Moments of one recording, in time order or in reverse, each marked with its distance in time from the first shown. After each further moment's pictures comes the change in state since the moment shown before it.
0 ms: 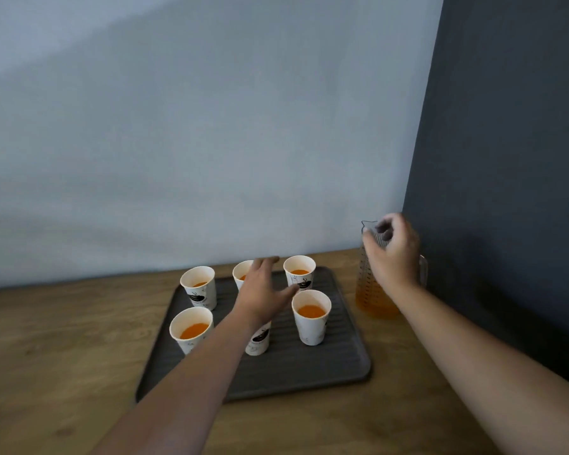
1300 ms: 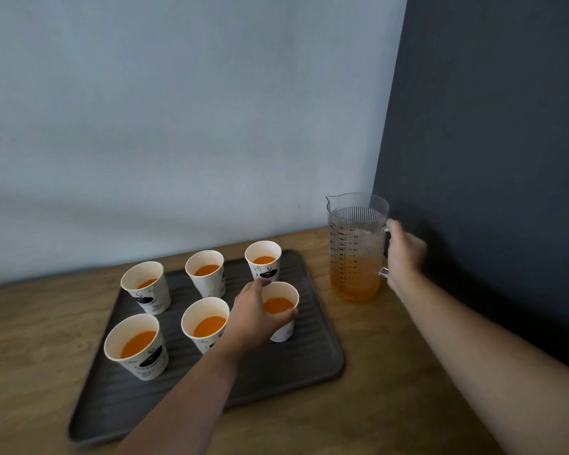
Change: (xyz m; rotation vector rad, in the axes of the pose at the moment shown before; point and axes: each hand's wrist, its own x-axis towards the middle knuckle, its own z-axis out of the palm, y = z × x) left_hand 0.002 -0.012 0.075 -0.090 -0.249 -0.155; right_hand 0.014 0.083 -0.008 0.246 0.163 0.879
